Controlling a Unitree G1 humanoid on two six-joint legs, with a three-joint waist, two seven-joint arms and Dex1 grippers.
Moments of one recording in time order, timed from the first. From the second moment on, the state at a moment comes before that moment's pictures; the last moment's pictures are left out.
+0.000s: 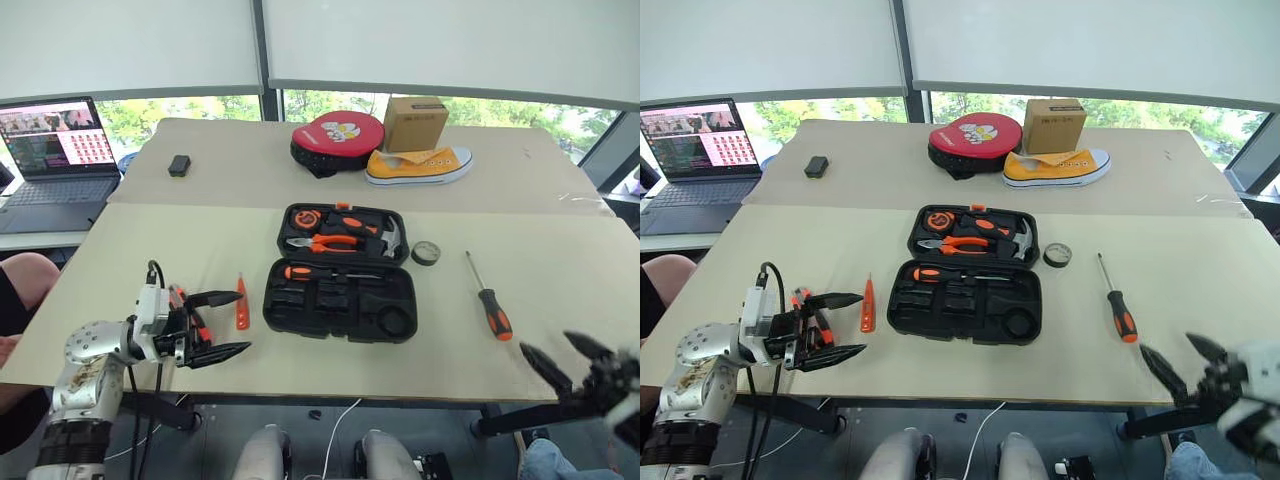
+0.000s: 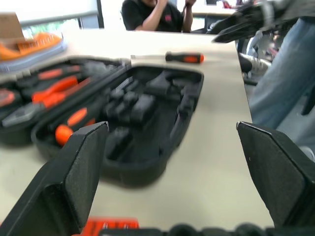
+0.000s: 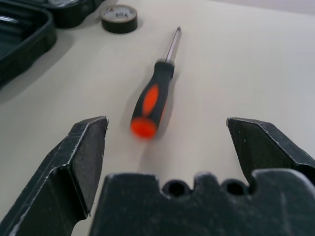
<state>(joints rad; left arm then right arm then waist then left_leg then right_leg) -0.10 0.59 0.17 0.05 -0.58 -0.03 -1.46 0.36 -0.75 -0.55 -0.26 0.58 0.41 0.63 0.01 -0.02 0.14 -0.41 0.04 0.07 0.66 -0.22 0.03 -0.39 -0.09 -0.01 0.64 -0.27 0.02</state>
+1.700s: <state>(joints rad) 0.04 0.60 0.26 -0.09 -0.62 0.06 -1.24 -0.66 -0.73 0.35 0.21 0.01 0.12 1.20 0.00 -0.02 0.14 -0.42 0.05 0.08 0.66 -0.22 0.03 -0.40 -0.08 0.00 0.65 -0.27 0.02</state>
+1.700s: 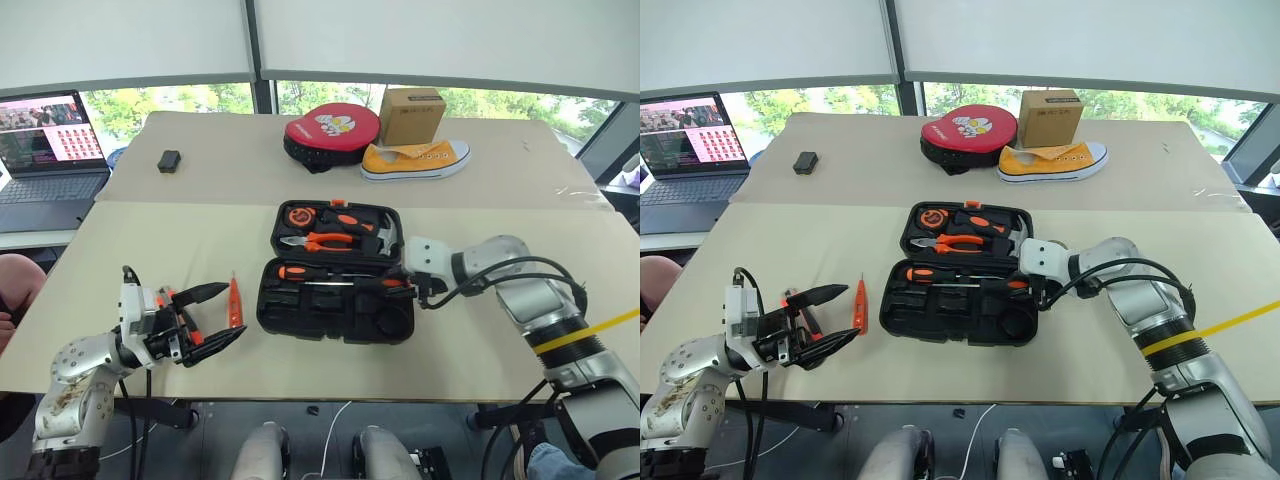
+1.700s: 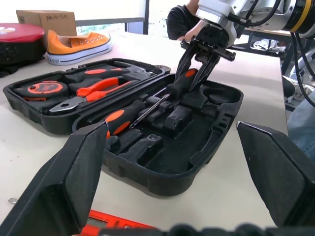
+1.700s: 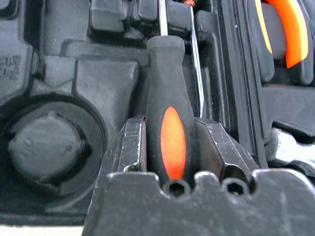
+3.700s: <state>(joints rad) 0.63 0.56 0.78 -0.20 -0.69 0.17 -0.88 -0.17 -0.60 -0.18 0.02 0.45 -0.04 1.26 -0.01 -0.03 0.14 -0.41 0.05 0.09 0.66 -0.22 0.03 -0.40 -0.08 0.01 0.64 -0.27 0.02</state>
